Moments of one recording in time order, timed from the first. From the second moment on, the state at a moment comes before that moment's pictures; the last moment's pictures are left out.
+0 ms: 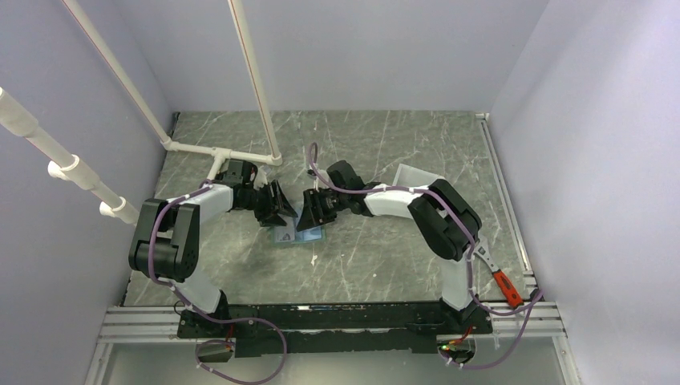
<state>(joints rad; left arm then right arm) -0.16 1.64 0.85 -0.32 0.63 -0.56 0.74 1.98 1.17 0.08 -0.68 0.52</state>
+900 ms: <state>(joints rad) -0.16 1.65 0.85 -0.32 0.63 -0.56 0.83 1.95 1.20 -0.03 -0.40 0.44</state>
